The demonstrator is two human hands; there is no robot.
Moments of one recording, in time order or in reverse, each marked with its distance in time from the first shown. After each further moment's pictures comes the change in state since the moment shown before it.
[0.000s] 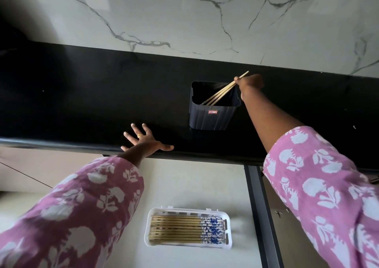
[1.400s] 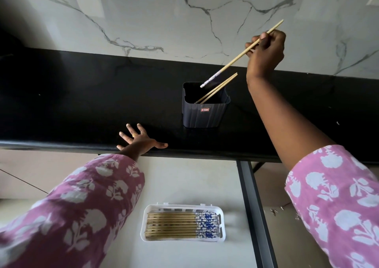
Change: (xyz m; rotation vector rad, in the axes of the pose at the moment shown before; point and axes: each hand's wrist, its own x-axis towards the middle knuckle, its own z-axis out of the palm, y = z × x) left_hand -0.019 0.005 -0.006 -0.022 0.002 0.004; right_hand -0.063 -0.062 -0.073 0.589 0.184 -0.512
